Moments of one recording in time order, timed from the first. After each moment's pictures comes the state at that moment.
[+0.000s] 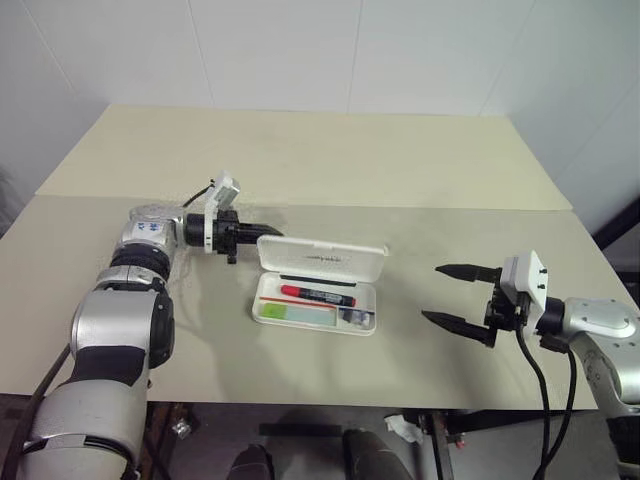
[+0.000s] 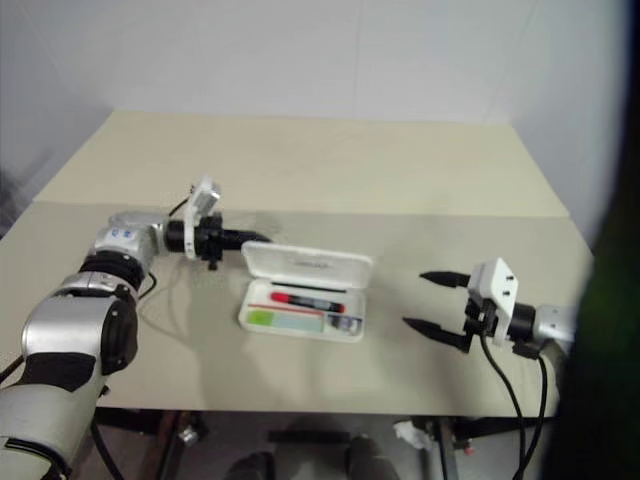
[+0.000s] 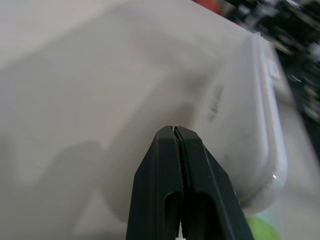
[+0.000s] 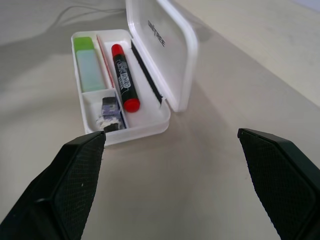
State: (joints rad) left arm -1.26 0.54 0.01 1.31 -0.03 0.13 -1.50; right arm -0.19 -0.77 -0.18 -0.11 0.47 0.17 1.14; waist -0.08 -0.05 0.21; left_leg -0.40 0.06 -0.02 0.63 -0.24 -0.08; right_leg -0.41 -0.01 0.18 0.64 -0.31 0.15
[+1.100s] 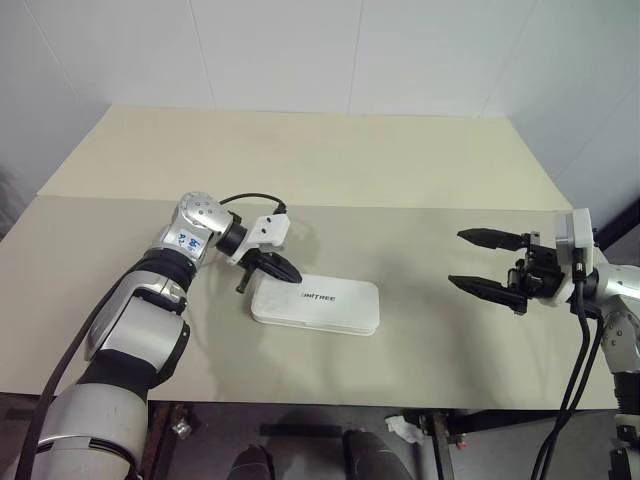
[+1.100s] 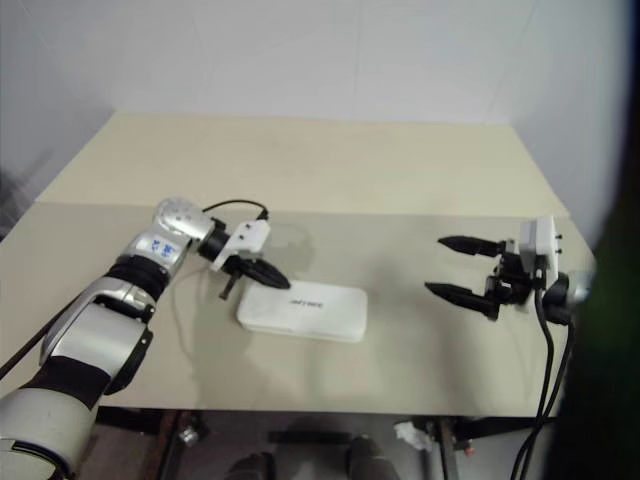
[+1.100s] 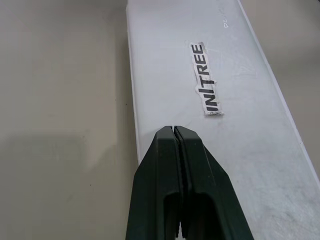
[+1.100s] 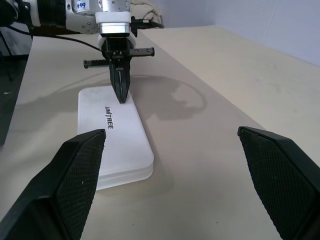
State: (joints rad) left arm -1.21 0.50 -0.46 1.11 -0.09 -0.33 -1.50; right arm -0.41 -0.79 -0.25 0.15 0.62 0.20 1.37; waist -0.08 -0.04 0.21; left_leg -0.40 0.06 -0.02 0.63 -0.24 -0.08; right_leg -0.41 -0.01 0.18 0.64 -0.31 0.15
